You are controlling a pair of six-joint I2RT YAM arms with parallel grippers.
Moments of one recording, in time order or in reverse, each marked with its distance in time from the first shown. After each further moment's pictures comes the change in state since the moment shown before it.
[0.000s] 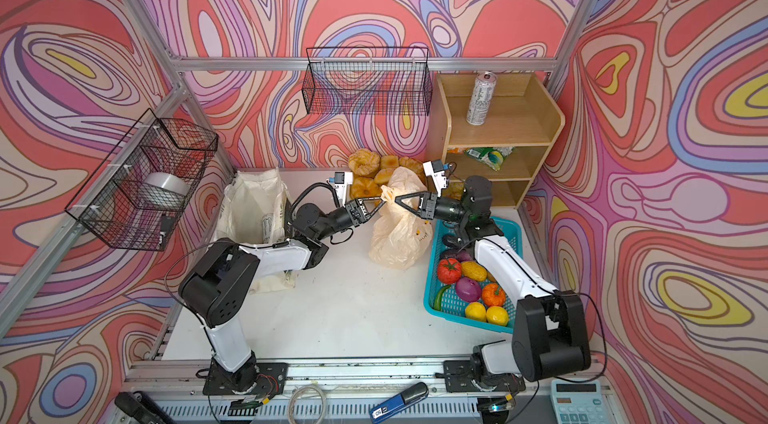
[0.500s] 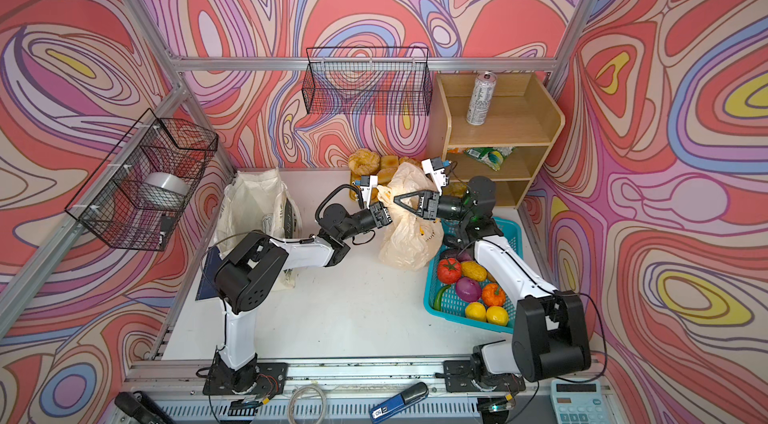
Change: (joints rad) left arm -0.091 0.149 0.137 -0.011 -0.041 -0.021; right arm 0.002 0.000 -0.001 0.102 -0.069 0.065
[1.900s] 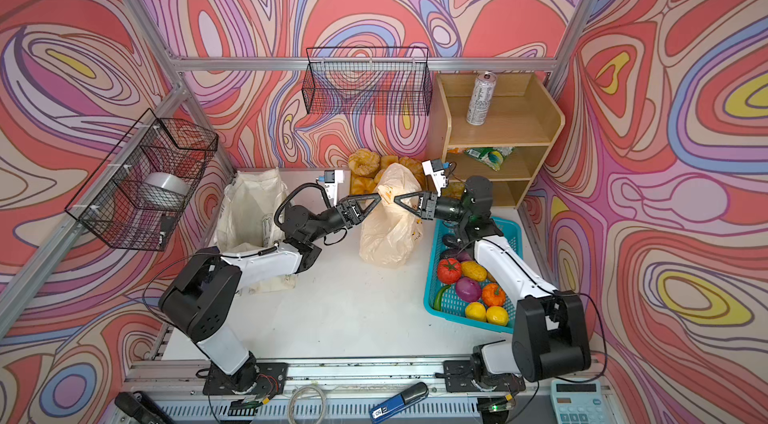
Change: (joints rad) left arm 0.092 -0.298 -0.193 0.003 0.043 0.082; right arm -0.001 0.000 0.000 -0.082 0.058 -0.064
